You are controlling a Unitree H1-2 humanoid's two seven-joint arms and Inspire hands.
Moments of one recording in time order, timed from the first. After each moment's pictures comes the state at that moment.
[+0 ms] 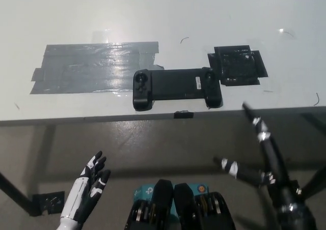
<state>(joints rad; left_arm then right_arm) 0.05 0.14 -0.06 0.00 0.10 -0.08 -0.05 -0.16 -0.08 0.10 -0.05 -0.28 -0.24 -0.06</state>
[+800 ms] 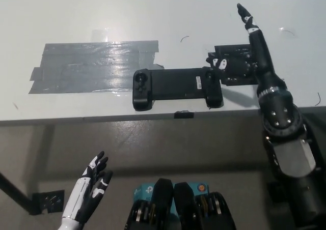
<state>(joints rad) 0.04 0.14 -0.06 -0.01 0.12 -0.08 -0.05 -0.77 -0.09 0.02 0.54 -0.29 -0.05 -0.10</state>
